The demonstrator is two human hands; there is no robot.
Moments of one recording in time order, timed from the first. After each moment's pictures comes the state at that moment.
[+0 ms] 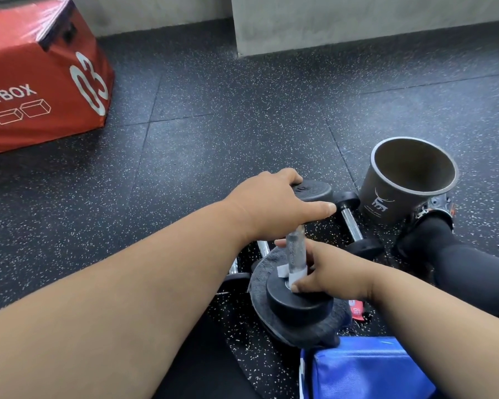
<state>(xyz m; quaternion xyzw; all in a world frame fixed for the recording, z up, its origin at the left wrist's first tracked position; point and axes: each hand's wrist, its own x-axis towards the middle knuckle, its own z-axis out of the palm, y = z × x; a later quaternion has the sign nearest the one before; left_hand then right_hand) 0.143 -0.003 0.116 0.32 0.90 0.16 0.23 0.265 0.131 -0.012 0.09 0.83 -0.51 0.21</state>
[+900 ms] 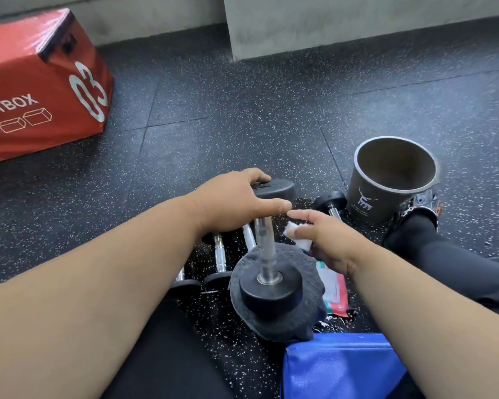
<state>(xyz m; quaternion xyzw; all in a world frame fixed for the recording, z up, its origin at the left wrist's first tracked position) 0.138 0.002 0.118 0.32 0.90 0.16 0.23 0.259 0.180 -0.004 0.28 0.62 -0.73 0.12</state>
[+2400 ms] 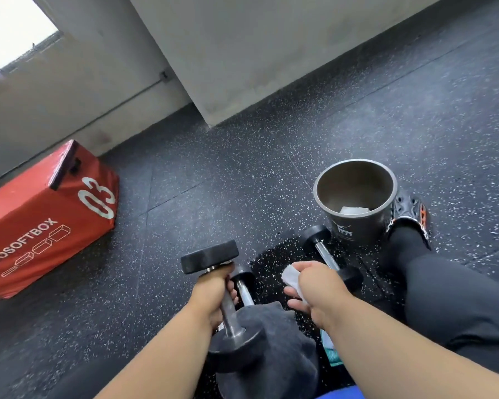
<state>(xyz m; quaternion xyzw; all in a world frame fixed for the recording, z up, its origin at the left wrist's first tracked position) 0.158 0.079 0.018 -0.15 0.76 0.56 0.30 0.293 0.234 0.008 0.48 0.39 -0.79 0.00</state>
